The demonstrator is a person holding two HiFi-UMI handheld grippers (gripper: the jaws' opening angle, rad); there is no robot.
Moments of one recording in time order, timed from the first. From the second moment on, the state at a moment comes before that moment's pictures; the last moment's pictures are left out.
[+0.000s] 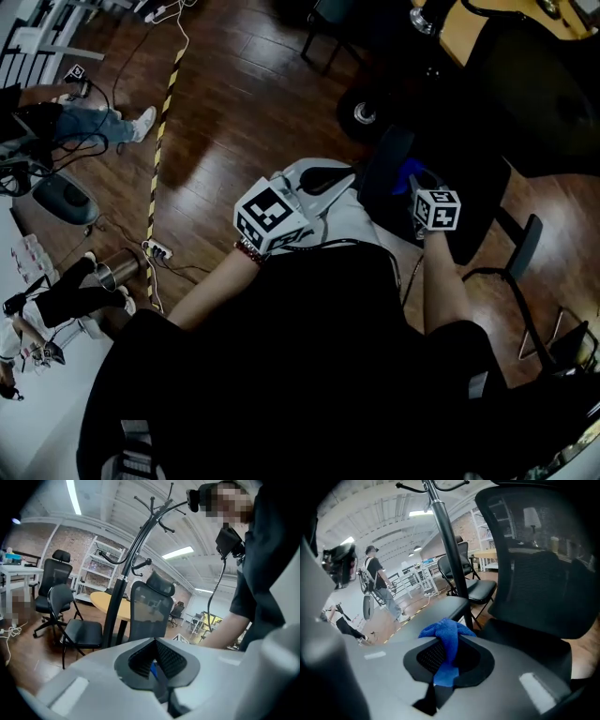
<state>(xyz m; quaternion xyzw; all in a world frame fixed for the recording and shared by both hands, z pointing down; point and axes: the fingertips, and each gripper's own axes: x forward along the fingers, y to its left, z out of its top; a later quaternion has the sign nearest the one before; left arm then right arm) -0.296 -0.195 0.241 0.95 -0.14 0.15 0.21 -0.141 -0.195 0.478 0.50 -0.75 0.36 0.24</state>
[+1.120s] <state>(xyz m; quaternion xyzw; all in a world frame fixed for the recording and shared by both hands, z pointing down) -0.314 -0.214 0.214 0.94 -0.24 0.15 0.19 -0.216 -0.263 0.431 0.20 -0.92 0.08 0.33</state>
